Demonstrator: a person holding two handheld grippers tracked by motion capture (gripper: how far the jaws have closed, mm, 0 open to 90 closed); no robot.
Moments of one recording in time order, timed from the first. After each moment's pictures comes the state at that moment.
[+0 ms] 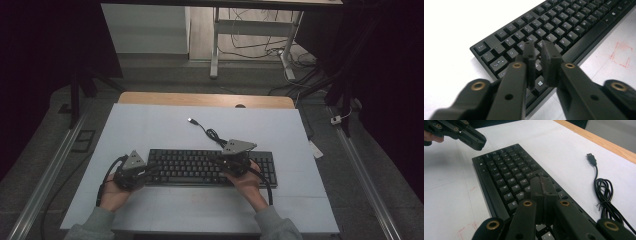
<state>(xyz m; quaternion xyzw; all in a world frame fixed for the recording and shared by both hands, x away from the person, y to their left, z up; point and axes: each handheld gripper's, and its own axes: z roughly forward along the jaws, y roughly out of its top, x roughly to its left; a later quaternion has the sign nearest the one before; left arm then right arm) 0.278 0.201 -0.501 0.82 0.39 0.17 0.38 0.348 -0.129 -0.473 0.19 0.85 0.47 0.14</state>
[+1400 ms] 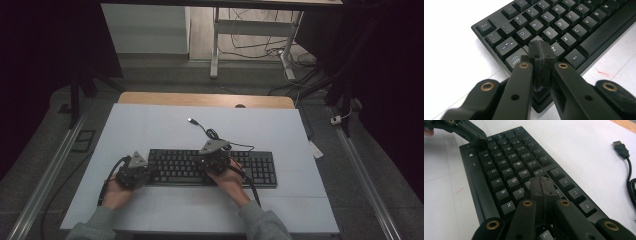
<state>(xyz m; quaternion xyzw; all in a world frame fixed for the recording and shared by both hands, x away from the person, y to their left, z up) 0.291 0.204 -0.524 0.83 0.41 0.17 0.33 0.366 -0.076 -0.505 0.19 0.88 0.42 0.12</state>
